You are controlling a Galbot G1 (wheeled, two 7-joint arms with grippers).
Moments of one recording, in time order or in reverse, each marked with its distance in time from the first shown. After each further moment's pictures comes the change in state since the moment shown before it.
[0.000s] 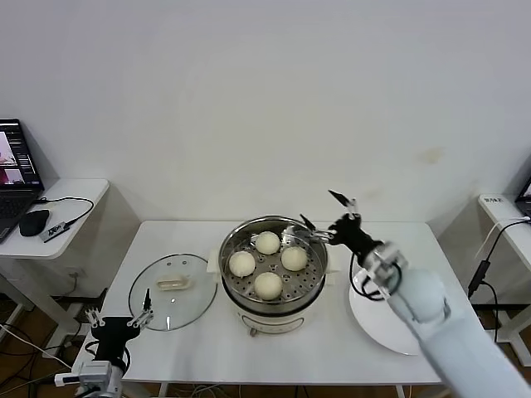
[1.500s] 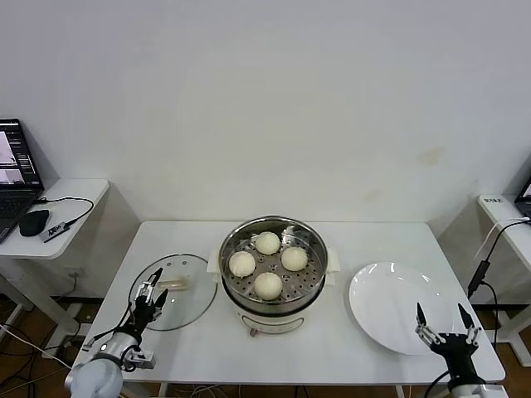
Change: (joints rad) left arm -0.367 0.168 0.117 0.554 1.227 -0.310 0.063; right arm -0.663 0.524 0.674 0.080 -0.142 0.154 -0.075
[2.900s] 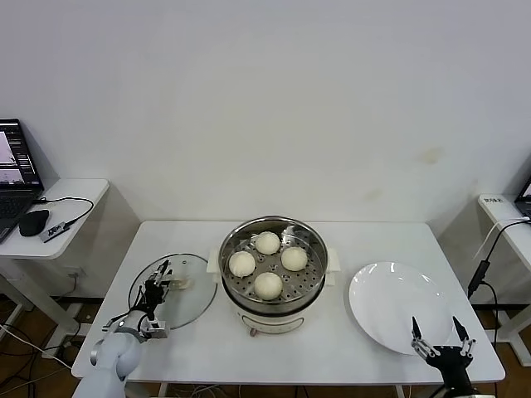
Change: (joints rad) left arm -0.241 -0.059 0.072 0.299 -0.051 0.038 -0.023; right arm -0.025 0.015 -0.010 -0.032 -0.057 0.017 -0.012
